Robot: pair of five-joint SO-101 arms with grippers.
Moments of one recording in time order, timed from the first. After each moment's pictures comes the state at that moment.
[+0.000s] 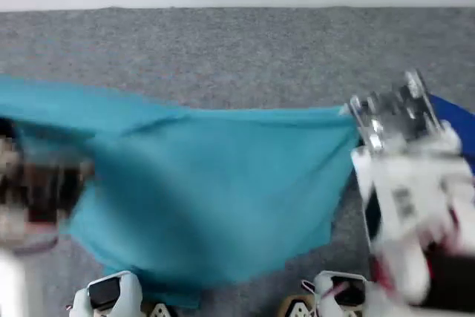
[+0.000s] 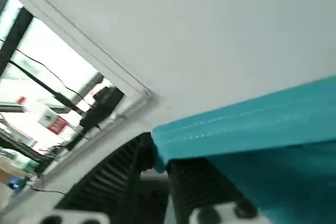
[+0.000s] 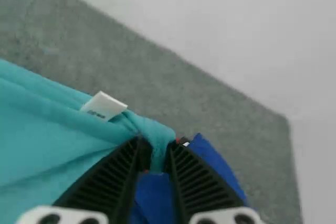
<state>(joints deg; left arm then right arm) -23.4 -41.9 -30.2 93.8 -37.2 4.0 -47.4 -5.9 90.5 32.3</state>
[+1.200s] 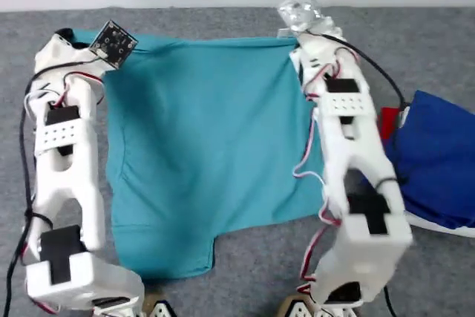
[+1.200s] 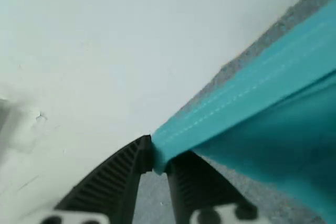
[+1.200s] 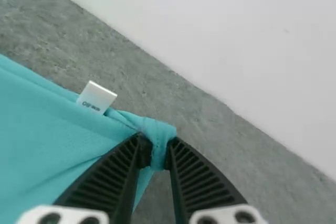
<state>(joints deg) -18.8 2.2 20.4 8.8 -48.2 -4.5 18.6 -1.9 17.2 32.4</state>
